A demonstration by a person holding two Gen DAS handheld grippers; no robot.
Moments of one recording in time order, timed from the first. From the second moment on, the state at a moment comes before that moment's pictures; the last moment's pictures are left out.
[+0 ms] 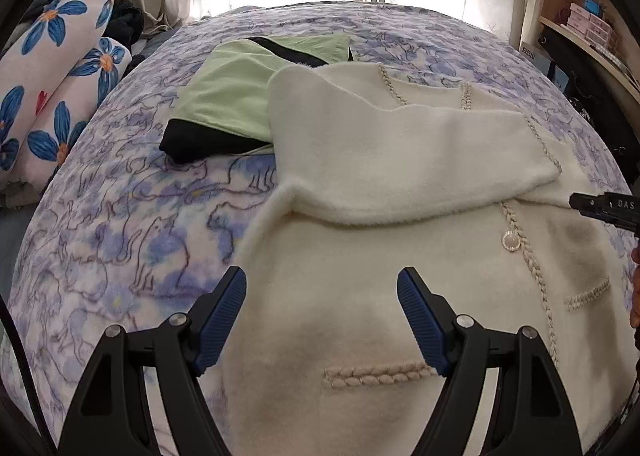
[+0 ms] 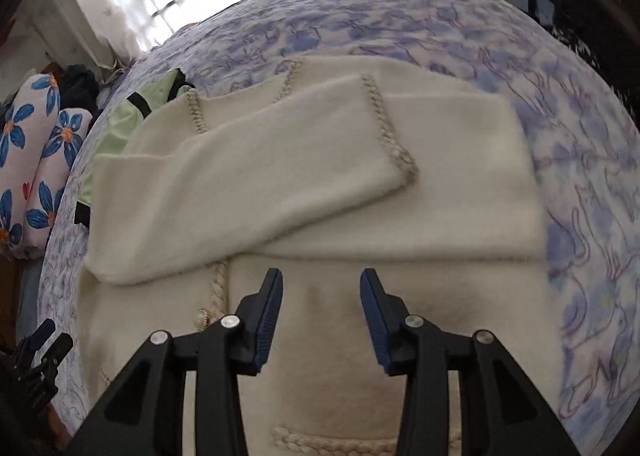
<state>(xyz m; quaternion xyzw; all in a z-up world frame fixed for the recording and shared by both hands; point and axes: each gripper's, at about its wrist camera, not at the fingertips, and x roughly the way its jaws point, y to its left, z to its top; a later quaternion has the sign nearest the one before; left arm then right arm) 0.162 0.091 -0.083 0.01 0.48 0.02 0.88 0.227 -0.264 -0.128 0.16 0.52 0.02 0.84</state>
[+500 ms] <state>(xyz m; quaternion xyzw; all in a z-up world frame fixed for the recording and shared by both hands) 0.331 0.139 -0.130 -0.03 0.53 0.02 0.85 0.337 -0.316 -0.148 0.21 0.51 0.03 0.84</state>
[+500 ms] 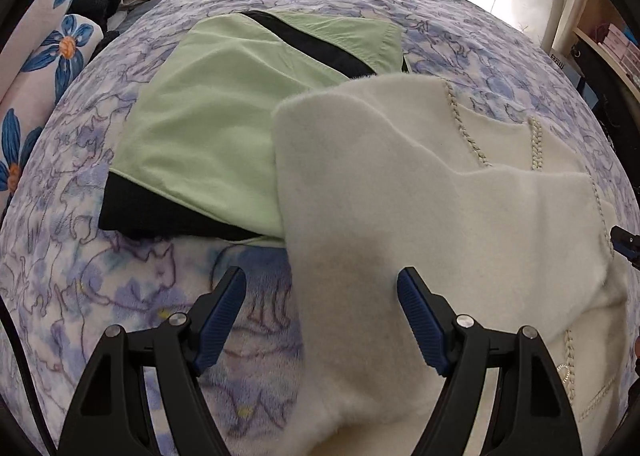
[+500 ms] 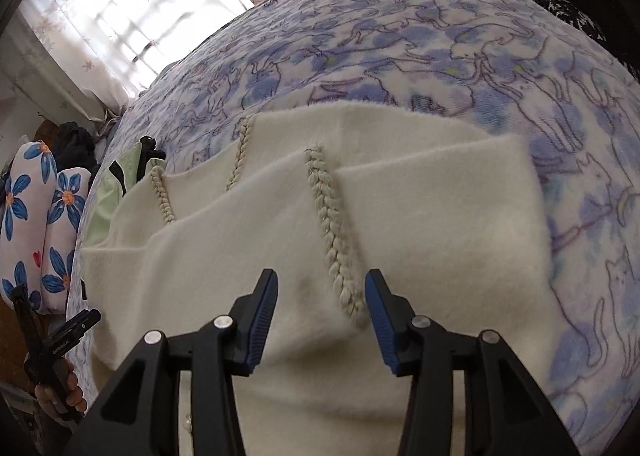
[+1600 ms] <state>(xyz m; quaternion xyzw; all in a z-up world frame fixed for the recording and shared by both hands) 0.350 0.155 -0.124 0.10 0.47 0.03 0.87 0.333 -0.274 -0.149 0.14 0.49 0.03 0.86</state>
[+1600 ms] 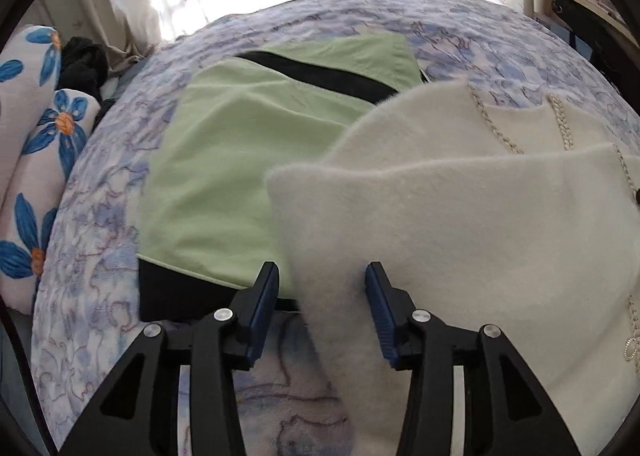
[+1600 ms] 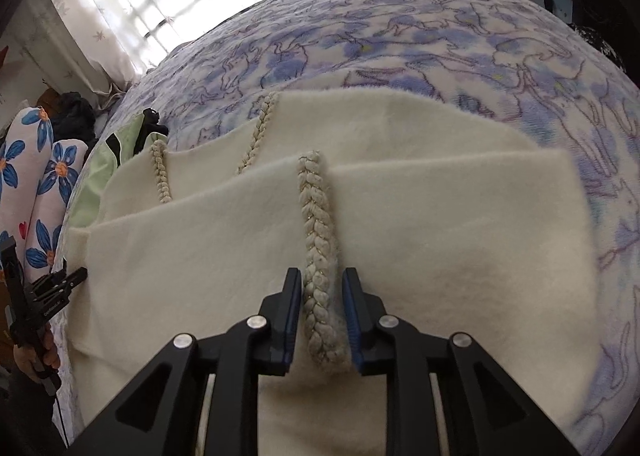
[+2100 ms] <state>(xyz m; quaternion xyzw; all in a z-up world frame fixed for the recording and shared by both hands) 0.293 0.074 -0.139 0.04 0.45 0.01 0.89 0.303 -0.151 -0.152 0.07 0.48 0.13 0.86</state>
